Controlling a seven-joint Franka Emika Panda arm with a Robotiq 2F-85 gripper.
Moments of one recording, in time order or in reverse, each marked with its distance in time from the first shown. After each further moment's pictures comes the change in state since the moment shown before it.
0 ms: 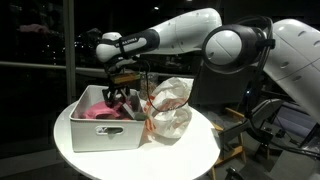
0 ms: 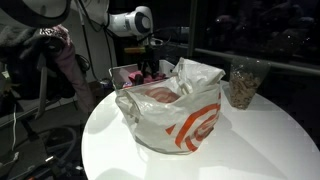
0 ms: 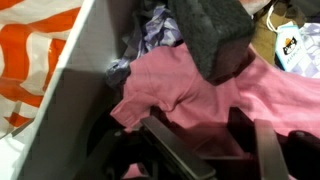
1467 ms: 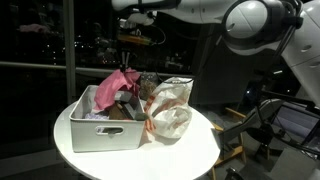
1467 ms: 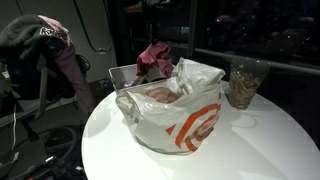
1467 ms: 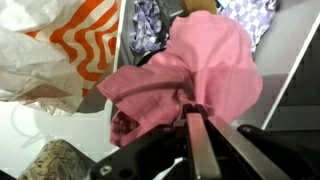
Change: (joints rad) arm -0.059 -0.202 -0.001 0.086 0.084 -0.096 0.209
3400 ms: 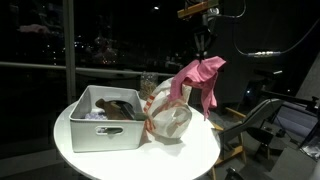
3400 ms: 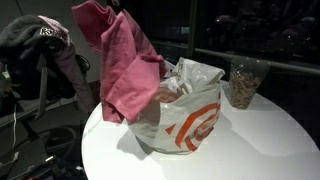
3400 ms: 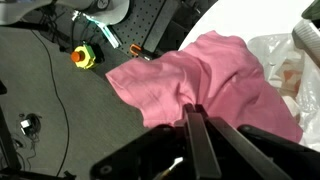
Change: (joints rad) arm -0.219 -0.778 -0.047 -0.804 -0.001 -0.447 0.656
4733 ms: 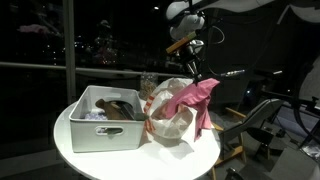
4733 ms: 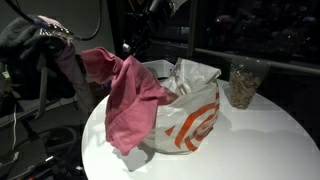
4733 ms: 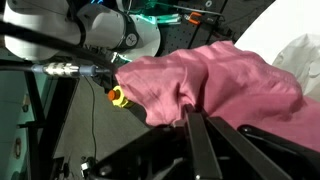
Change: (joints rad) arm -0.058 0.341 -0.017 0.140 0.080 -0.185 0.075
